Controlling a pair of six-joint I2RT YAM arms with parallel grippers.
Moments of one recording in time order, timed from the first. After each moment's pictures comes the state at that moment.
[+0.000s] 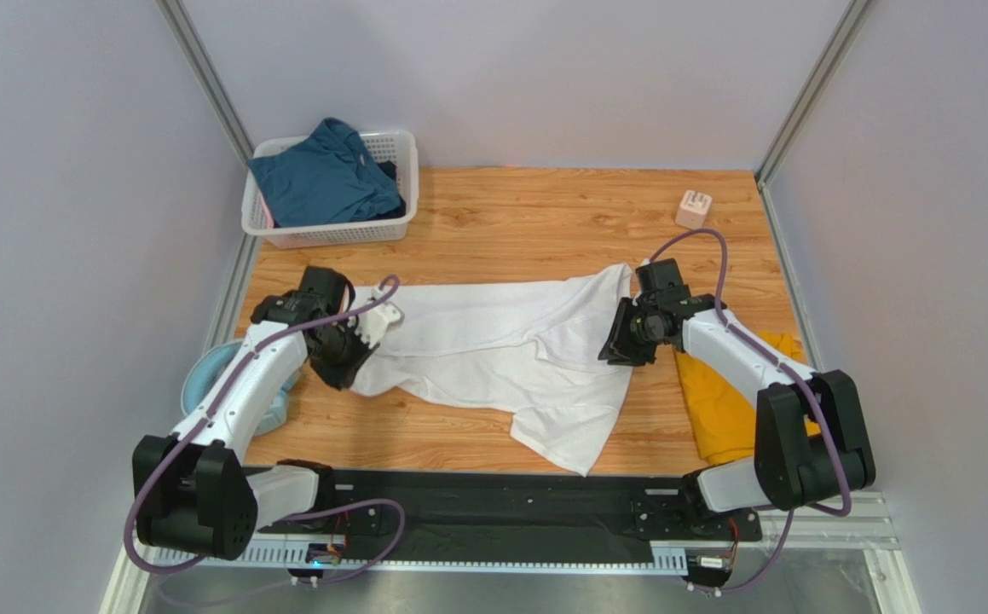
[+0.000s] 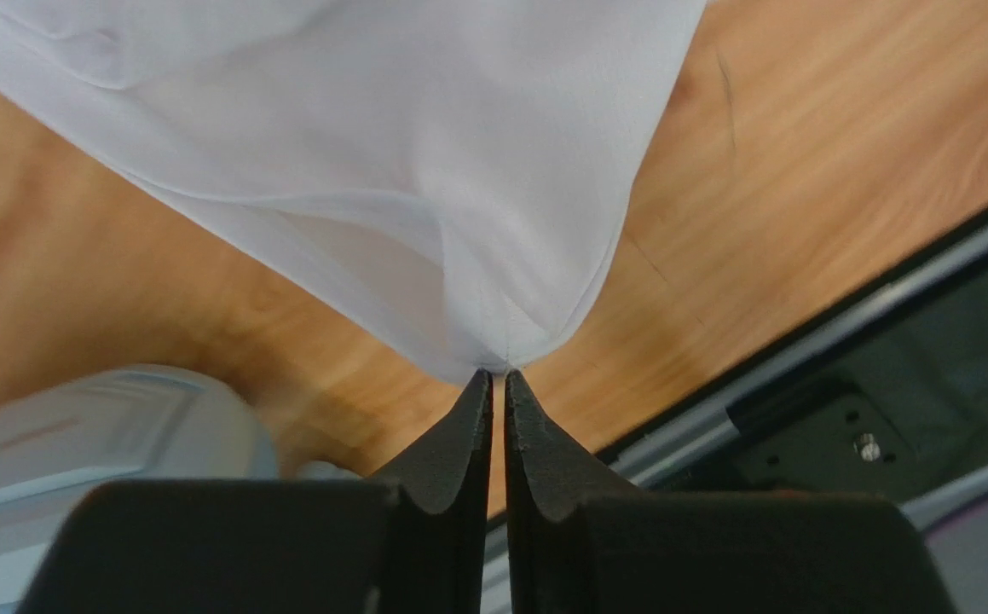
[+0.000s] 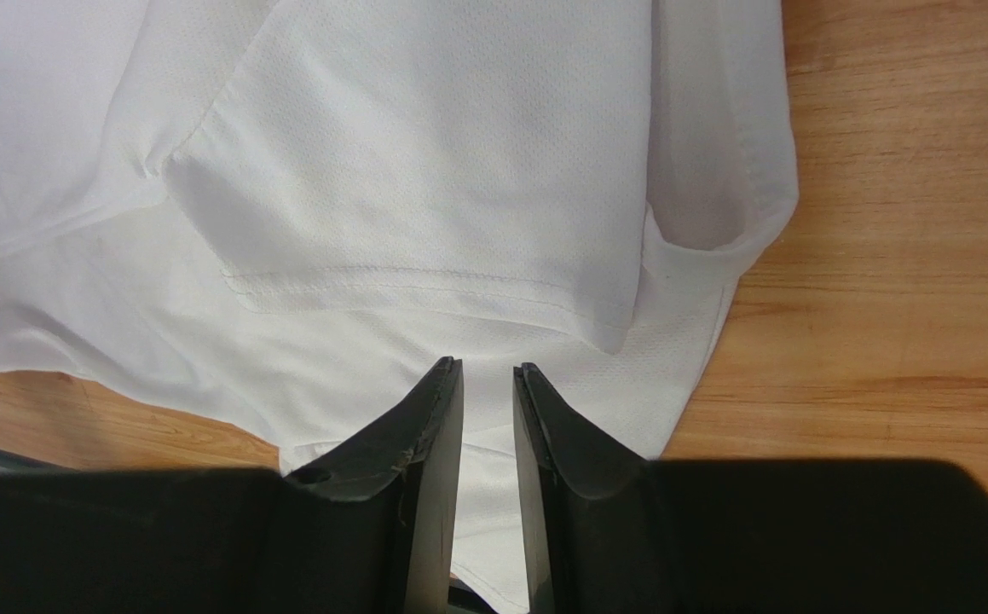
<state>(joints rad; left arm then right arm) -0.15 1.19 0.90 -1.00 0.17 0.60 0.26 1.41 0.83 -0.53 -0.21 0.59</state>
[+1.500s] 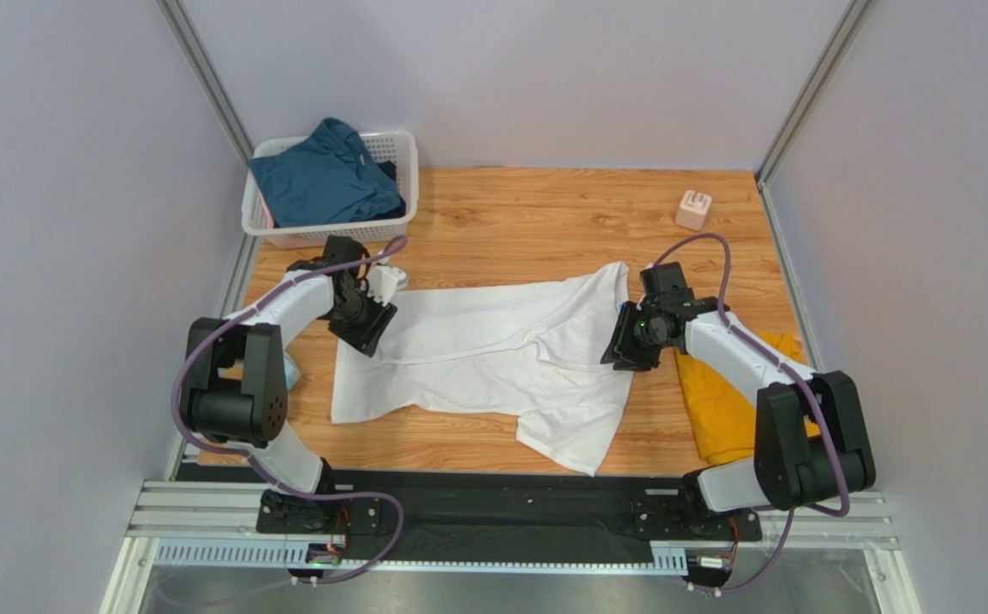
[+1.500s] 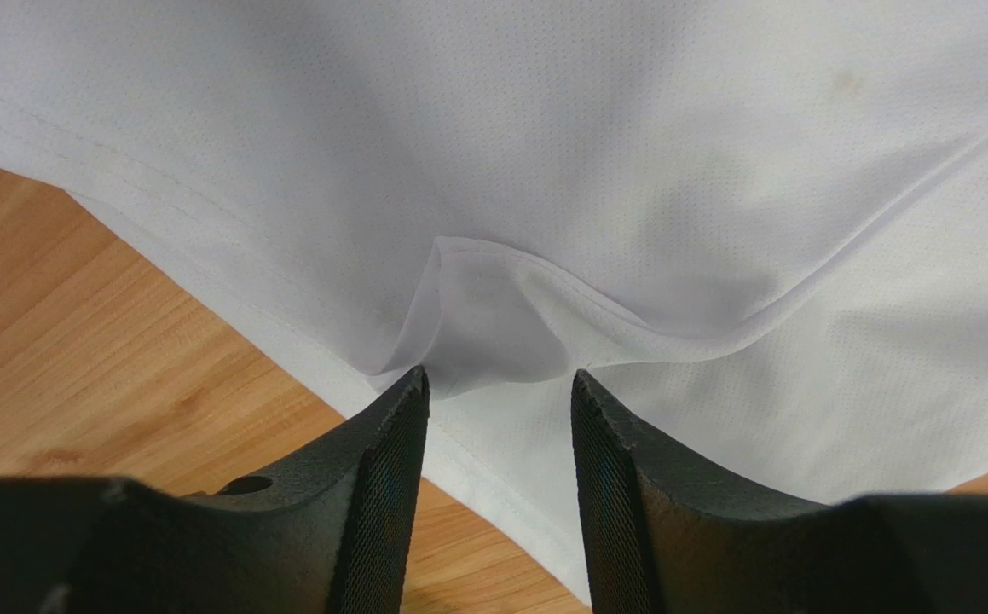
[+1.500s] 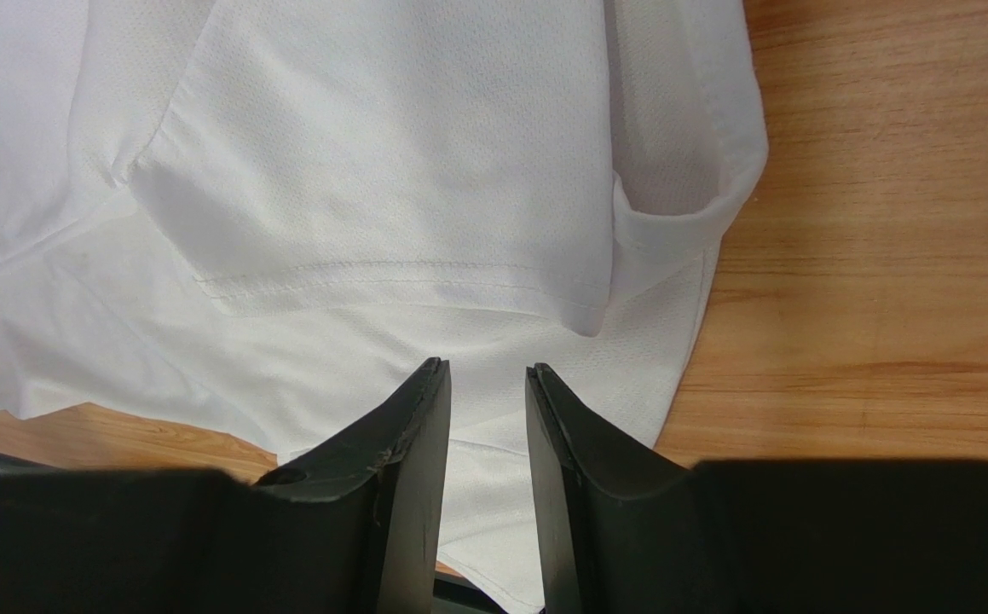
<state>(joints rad) -0.12 1.63 1.02 -0.71 0.15 0.47 0.23 1.41 0.81 -0.54 -0.22 0.58</state>
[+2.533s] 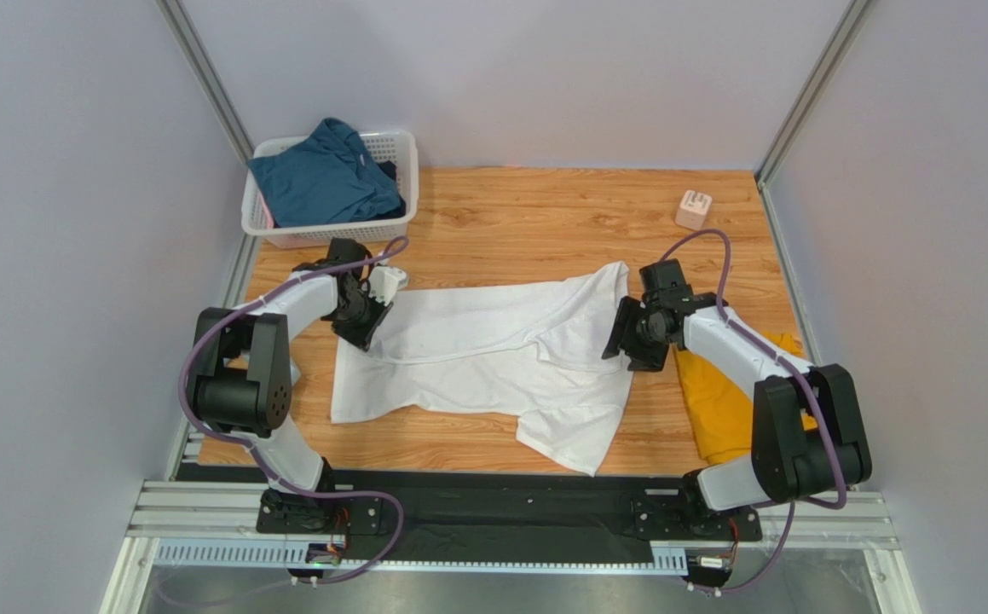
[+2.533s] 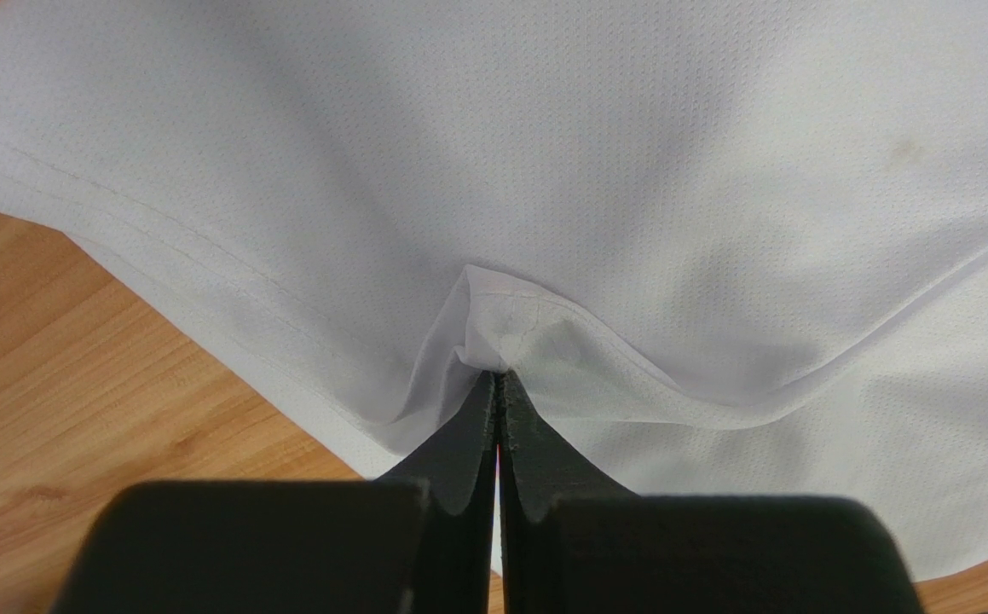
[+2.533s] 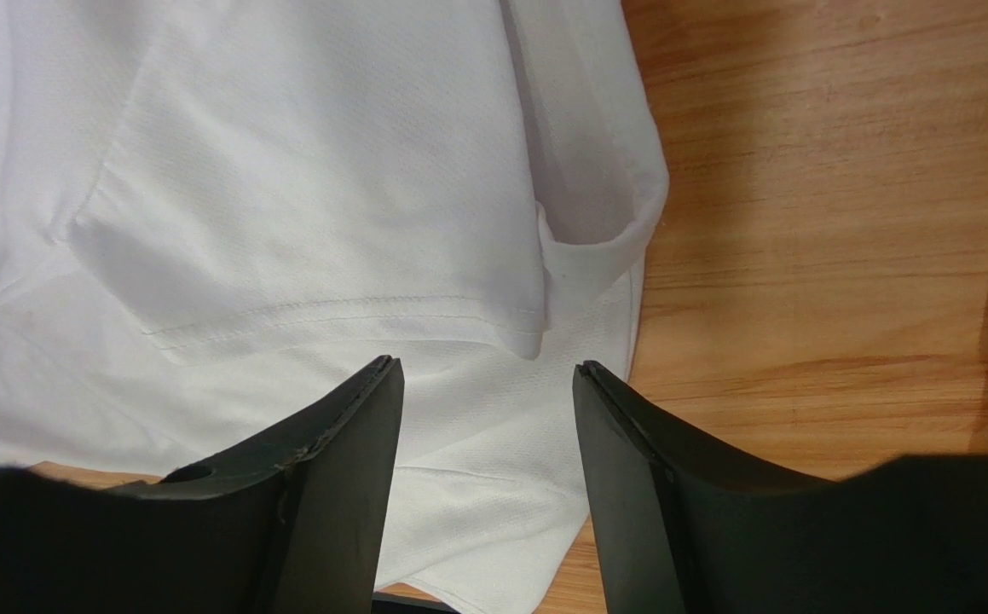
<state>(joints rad) -0.12 1.68 1.00 -0.63 0.13 0.43 0.23 1.44 0.82 -0.57 -0.13 0.58</state>
